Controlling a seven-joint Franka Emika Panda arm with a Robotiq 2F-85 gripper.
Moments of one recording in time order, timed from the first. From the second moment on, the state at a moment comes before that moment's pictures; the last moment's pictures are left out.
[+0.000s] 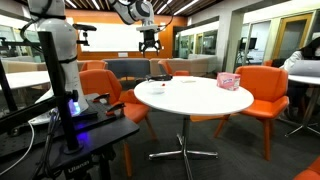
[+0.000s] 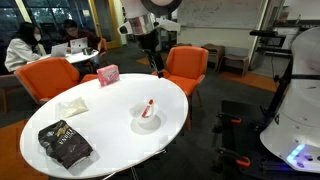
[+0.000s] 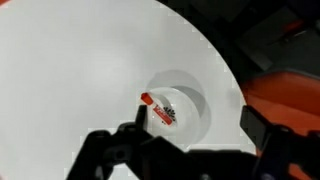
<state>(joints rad) 0.07 -0.04 0.00 -2.22 -0.27 2.06 -0.51</state>
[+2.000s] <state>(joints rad) 0.00 0.54 0.05 -1.87 -0.37 2.05 -0.70</state>
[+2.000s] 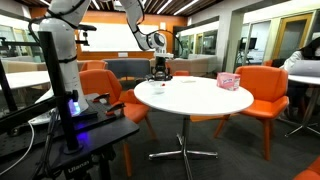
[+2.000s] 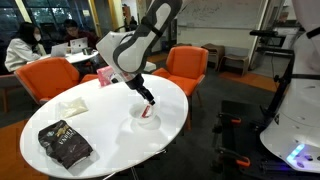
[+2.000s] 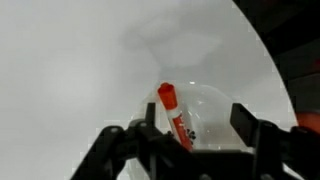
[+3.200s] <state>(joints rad) 0.04 0.70 0.05 -1.70 -0.53 1.93 -0.66</state>
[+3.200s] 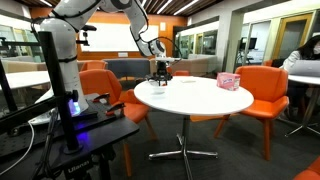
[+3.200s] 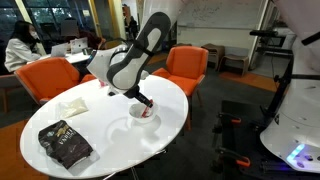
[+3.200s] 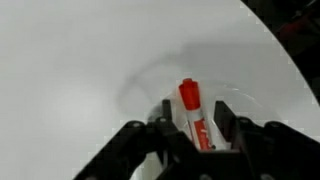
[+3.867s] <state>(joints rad) 0.05 0.71 0.05 -1.70 -0.57 1.93 -0.65</state>
